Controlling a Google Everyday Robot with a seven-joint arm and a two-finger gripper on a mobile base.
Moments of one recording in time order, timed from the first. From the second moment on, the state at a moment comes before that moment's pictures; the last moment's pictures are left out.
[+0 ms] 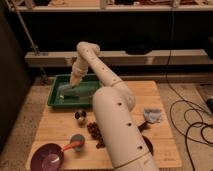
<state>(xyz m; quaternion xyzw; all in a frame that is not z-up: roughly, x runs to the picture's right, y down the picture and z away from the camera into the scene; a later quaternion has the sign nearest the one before) -0.196 -0.047 0.914 -0.31 -0.33 -0.15 0.88</state>
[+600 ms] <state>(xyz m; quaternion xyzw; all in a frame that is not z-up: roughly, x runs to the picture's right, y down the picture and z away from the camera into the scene) -0.123 -0.019 0.873 -0.33 -0.33 -0.17 0.87</state>
